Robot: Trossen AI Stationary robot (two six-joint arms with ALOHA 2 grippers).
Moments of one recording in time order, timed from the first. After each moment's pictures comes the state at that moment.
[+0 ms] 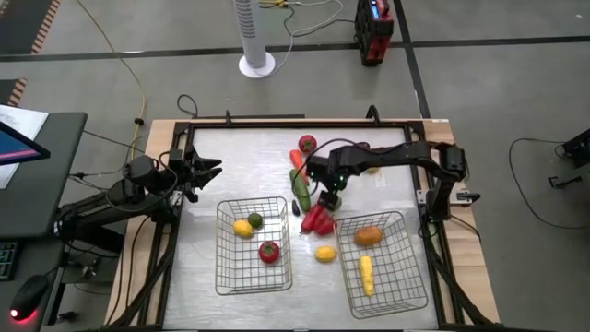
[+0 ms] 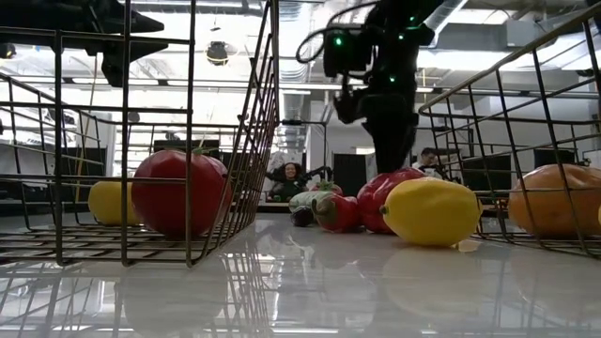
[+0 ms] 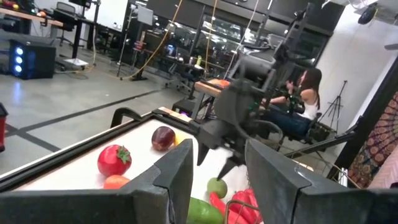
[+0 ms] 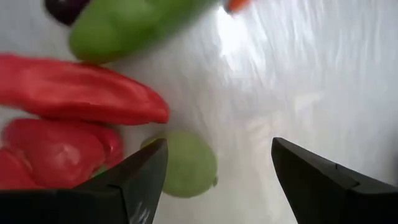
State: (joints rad) left arm 0.36 0.18 0.31 -0.04 0.09 -0.35; right arm -0.18 1.82 1.36 -0.98 0.02 0.28
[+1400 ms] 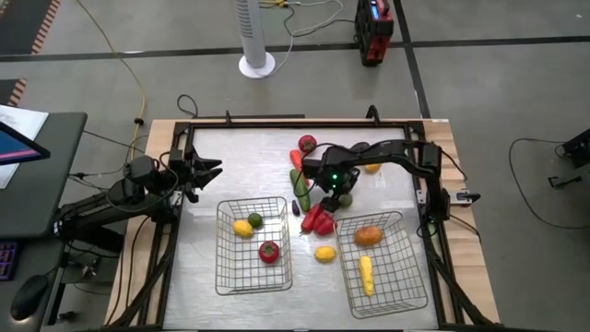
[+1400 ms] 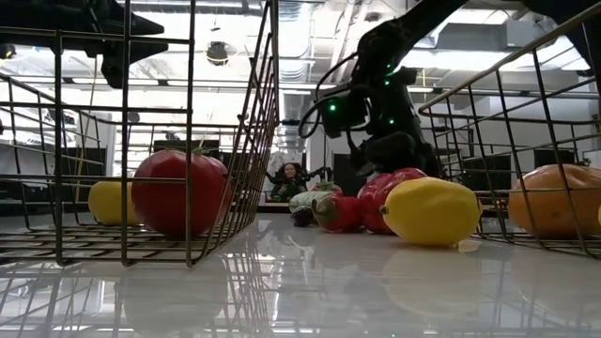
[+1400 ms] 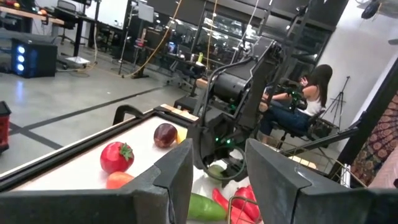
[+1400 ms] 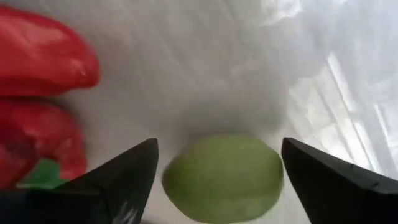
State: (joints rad) left arm 0.36 0.18 0.31 -0.06 0.09 -0.33; right arm -0.24 2.02 1.39 -1.16 -0.13 0.35
